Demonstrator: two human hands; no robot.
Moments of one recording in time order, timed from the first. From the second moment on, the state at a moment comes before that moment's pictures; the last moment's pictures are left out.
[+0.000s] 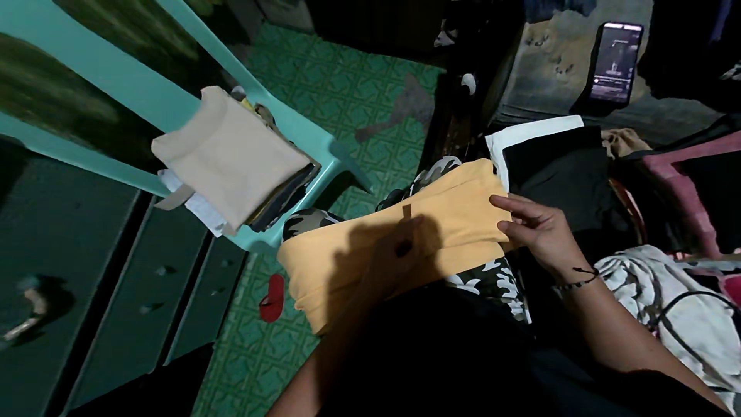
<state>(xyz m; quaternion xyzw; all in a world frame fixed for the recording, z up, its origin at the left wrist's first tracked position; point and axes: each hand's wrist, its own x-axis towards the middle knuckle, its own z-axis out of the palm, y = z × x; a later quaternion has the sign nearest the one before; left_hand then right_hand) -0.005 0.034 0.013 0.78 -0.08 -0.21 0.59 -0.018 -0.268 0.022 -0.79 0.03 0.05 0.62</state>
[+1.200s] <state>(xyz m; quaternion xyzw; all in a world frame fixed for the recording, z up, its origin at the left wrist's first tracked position) -0.052 0.178 -0.032 0.89 0.15 0.01 0.44 0.105 -0.248 -0.041 -0.56 0.33 -0.05 0.76</state>
